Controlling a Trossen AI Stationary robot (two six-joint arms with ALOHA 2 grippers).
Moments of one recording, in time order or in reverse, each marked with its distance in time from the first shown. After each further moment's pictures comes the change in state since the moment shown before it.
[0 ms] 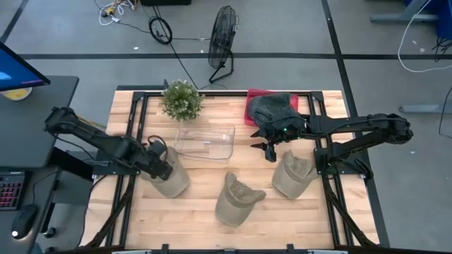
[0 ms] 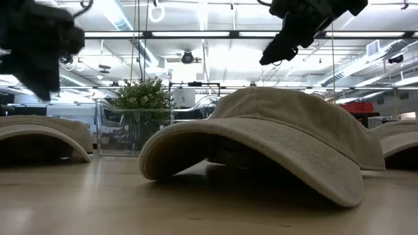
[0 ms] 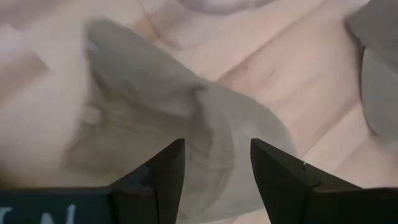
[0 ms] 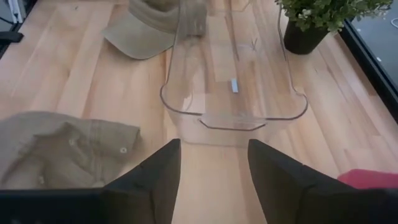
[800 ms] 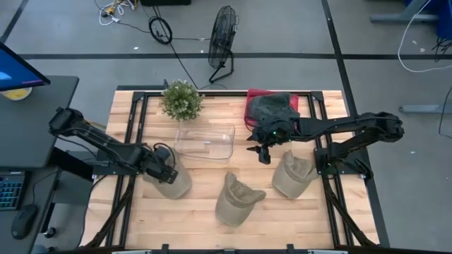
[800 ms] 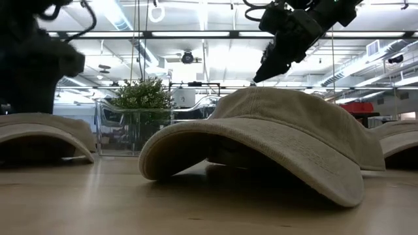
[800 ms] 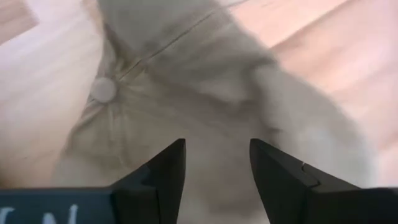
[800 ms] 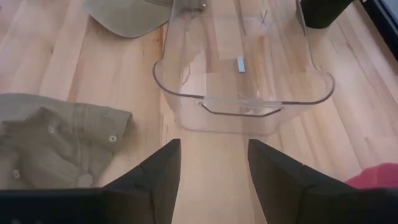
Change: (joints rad) left arm 0.000 0.159 -0.077 0.109 0.049 -0.093; right arm 0.000 0.124 0.000 0.038 0.000 -0.001
